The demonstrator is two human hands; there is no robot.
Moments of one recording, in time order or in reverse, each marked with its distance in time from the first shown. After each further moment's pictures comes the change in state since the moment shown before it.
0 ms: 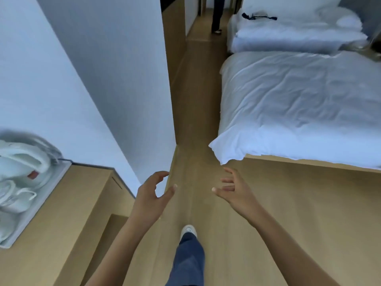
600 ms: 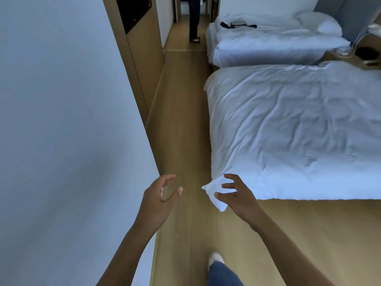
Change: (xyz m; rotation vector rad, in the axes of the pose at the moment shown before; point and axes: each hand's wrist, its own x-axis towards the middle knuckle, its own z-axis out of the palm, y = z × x) left_hand 0.409 0.069 0.065 0.002 -0.142 0.066; right_hand 0.365 -0.101 -0.093 0.026 0.104 0.071
